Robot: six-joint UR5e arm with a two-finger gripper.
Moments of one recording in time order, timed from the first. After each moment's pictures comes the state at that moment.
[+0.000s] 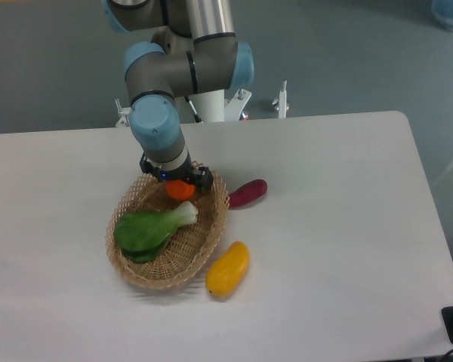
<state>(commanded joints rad) 2.18 -1.79 -2.00 -1.06 1.67 0.51</state>
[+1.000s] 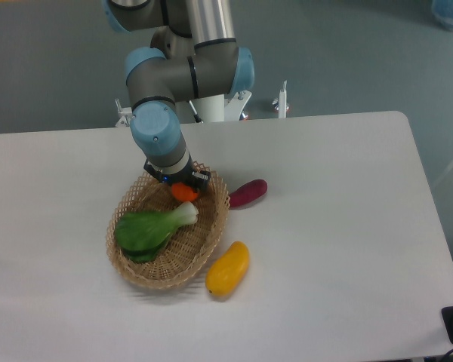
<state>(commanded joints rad) 2.18 -1.80 -1.98 -1.06 1.68 0.51</state>
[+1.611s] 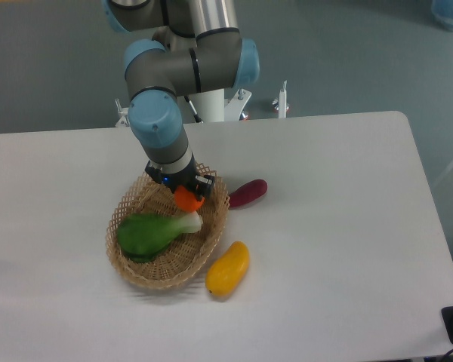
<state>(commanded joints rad) 2.20 -1.78 -1.82 -1.07 1.67 0.66</state>
